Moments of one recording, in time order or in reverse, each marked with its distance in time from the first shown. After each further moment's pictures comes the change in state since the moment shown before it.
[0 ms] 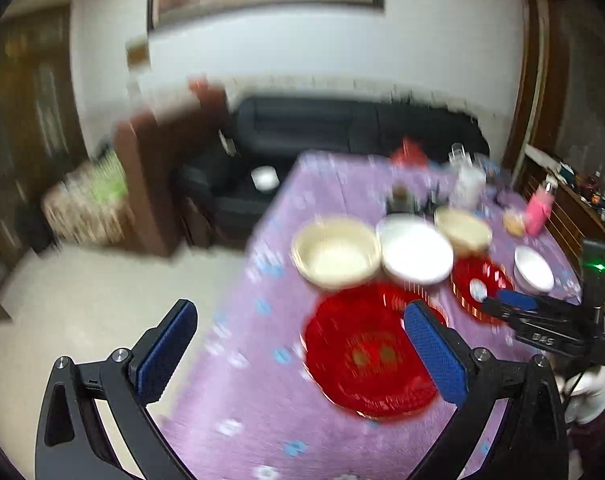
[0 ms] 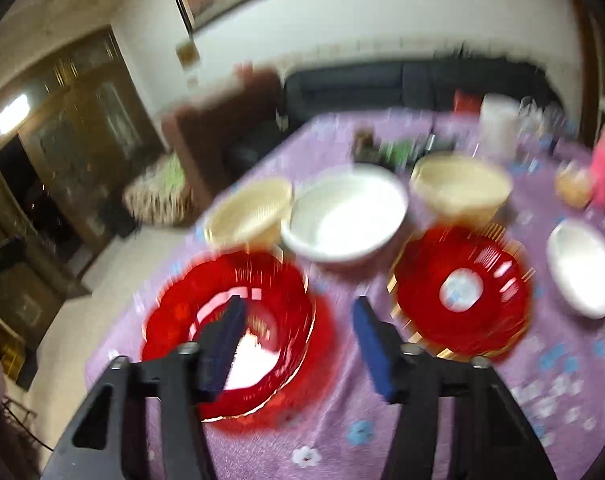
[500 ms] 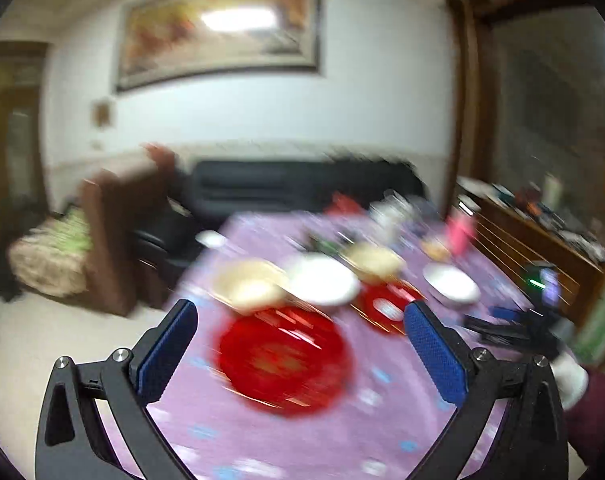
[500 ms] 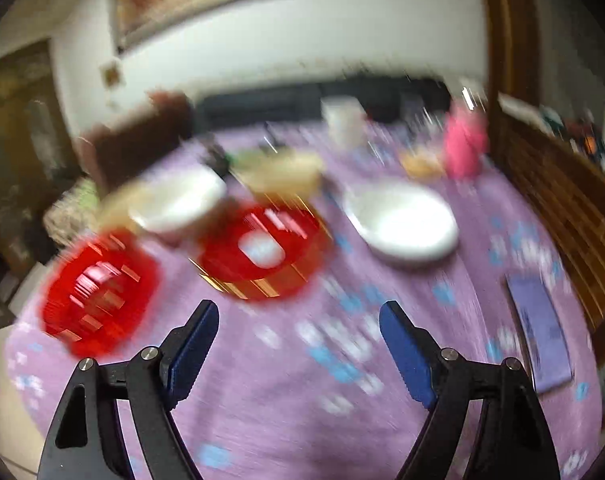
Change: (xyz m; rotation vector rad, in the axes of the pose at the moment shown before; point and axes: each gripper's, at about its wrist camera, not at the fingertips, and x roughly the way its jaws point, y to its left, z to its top) left arm -0.140 -0.076 -0.057 0.089 -0.369 -0.080; right arm -0.127 -0.107 -0.073 0.027 -0.197 -0.307
